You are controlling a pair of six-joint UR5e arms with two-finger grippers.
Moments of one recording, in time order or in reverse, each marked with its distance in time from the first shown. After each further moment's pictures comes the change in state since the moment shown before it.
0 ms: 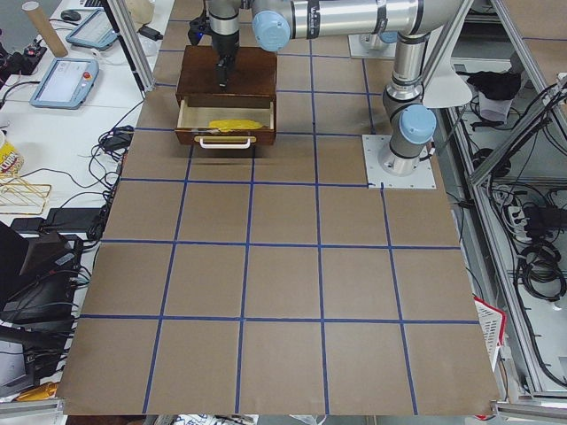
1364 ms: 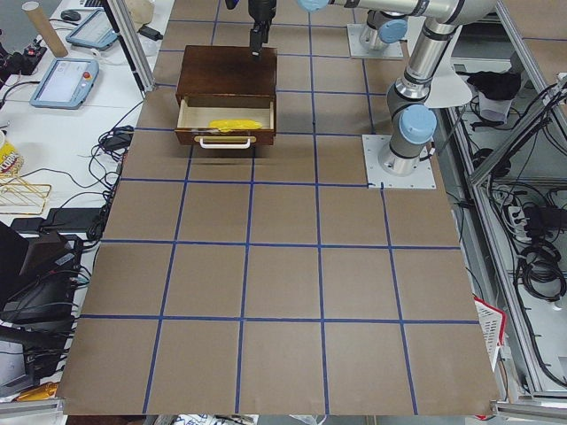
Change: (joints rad) left arm -0.072 0.165 -0.089 -0.067 0.029 -0.043; right arm 0.000 0.000 0.000 0.000 0.000 0.000
